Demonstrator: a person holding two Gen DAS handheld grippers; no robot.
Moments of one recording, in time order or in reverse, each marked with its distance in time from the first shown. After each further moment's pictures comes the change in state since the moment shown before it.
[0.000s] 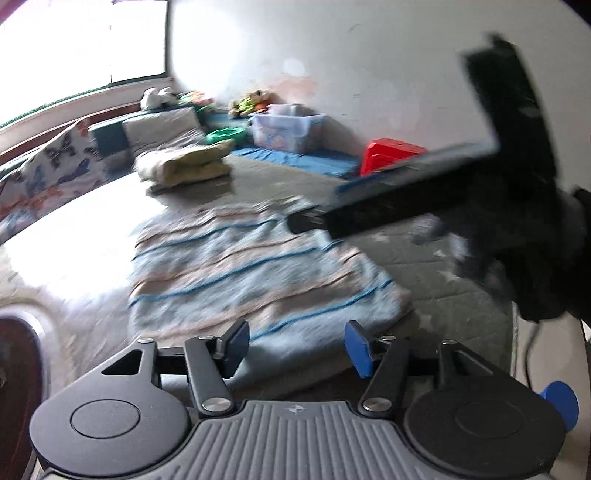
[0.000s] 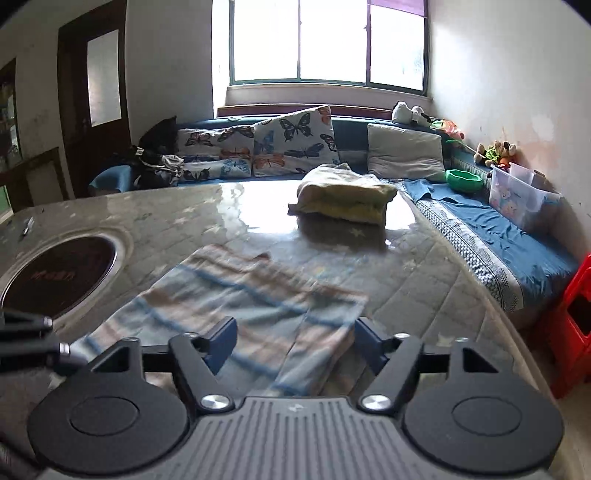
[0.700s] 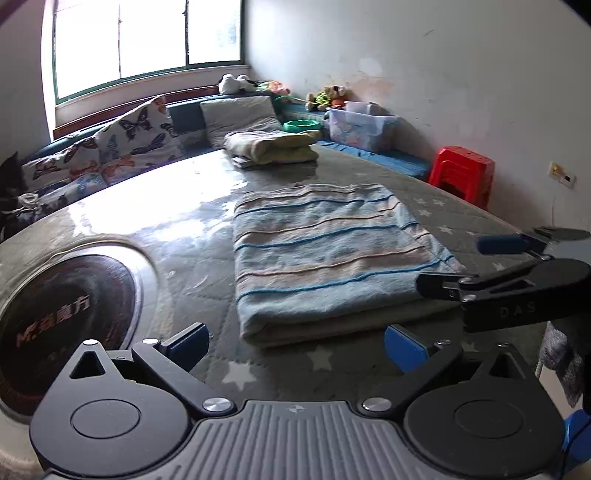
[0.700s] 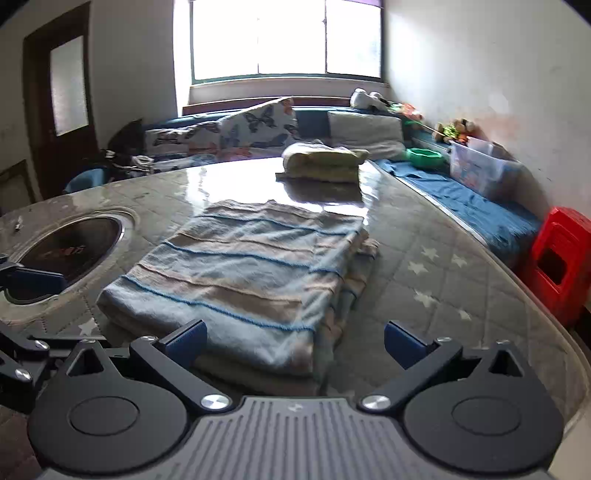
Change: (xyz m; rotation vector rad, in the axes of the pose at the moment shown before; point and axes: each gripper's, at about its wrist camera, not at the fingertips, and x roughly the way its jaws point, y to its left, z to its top) left arm -0.055 0.020 -0.026 -0.125 0.015 0.195; right arm -0.054 0.043 -0.059 0.112 0.019 -0.123
